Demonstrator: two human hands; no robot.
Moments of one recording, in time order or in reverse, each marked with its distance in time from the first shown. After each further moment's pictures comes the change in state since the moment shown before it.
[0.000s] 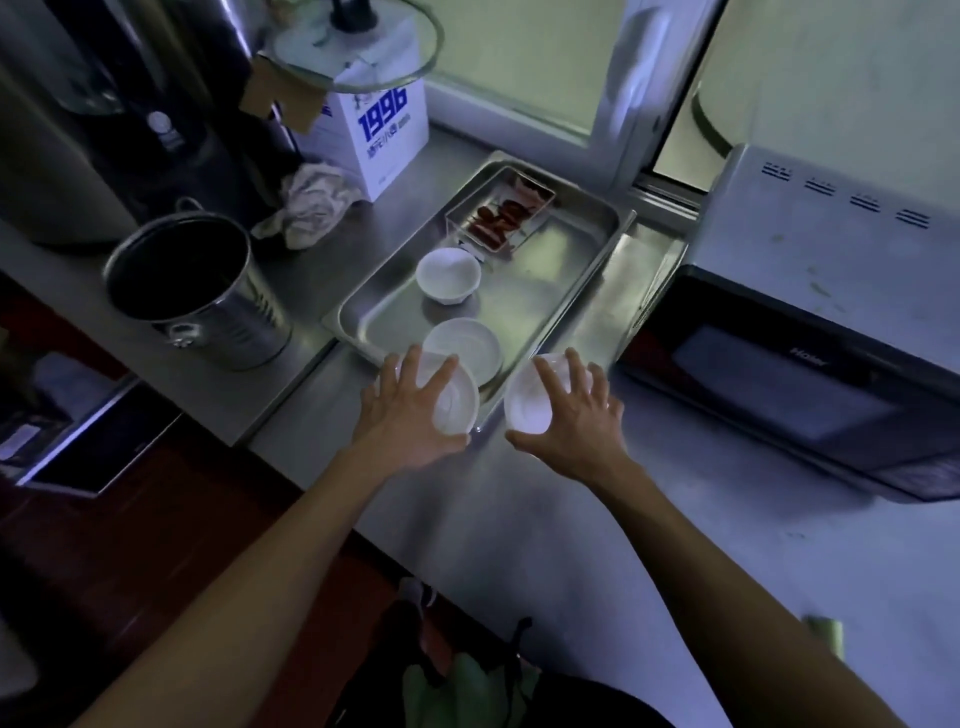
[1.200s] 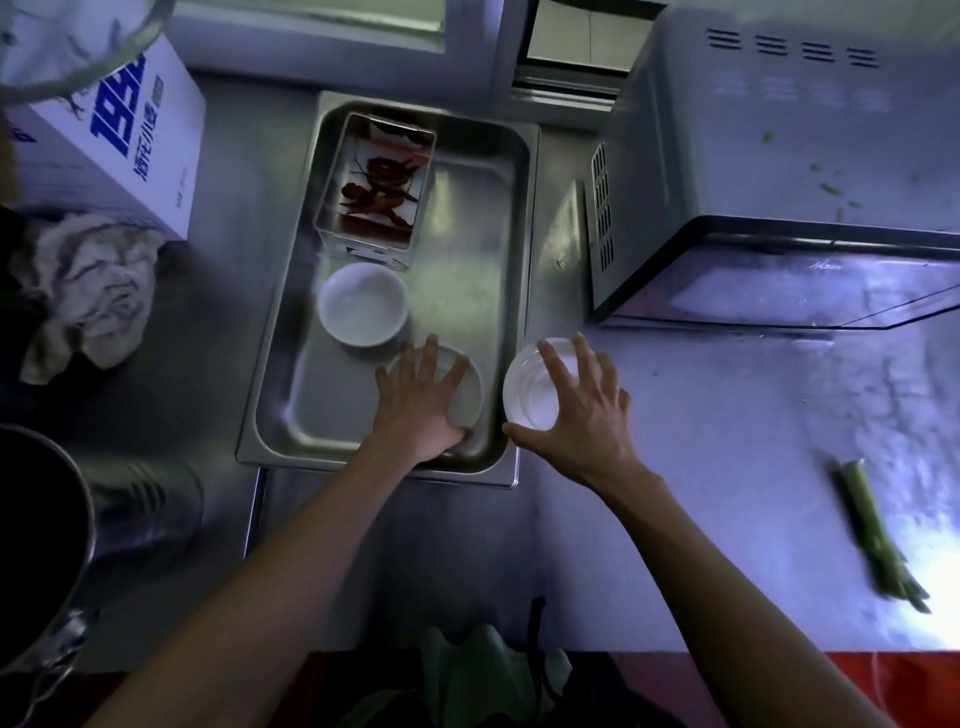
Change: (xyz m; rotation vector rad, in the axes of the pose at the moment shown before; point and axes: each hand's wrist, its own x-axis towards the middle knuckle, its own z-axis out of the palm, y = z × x) left_hand 0.196 -0.033 0.051 0.230 -0.372 0.503; right_hand 0.068 -0.050 0.029 0.120 0.066 0.529
